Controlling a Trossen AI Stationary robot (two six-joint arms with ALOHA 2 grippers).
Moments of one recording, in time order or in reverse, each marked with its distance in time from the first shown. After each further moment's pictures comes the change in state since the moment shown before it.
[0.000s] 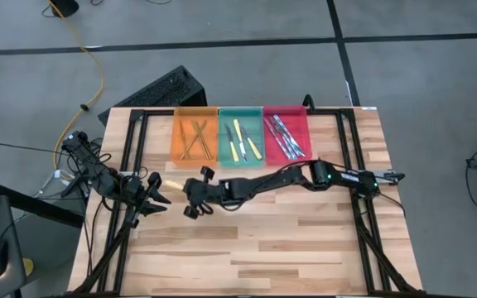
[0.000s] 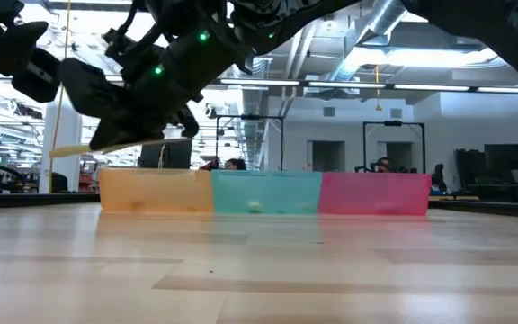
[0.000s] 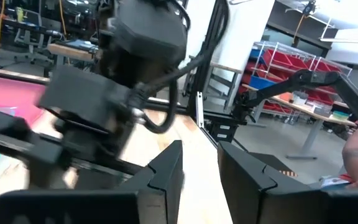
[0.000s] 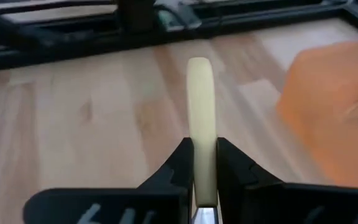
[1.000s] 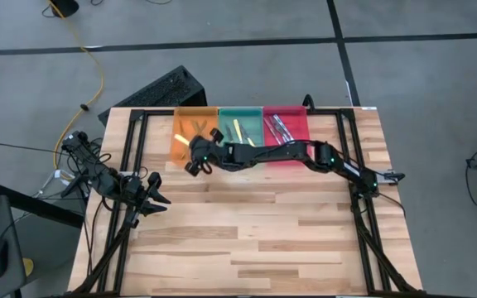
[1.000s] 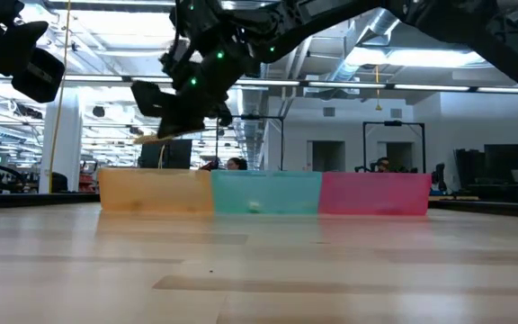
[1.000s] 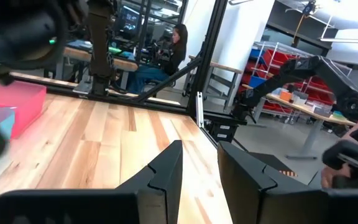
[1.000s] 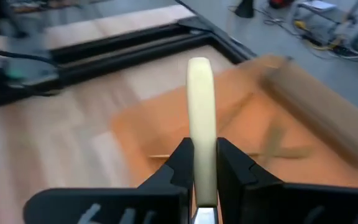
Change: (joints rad) left arm 0.000 0.000 0.000 0.000 0.000 0.000; right arm -0.209 -0.081 0.001 -0.046 0.065 -0.040
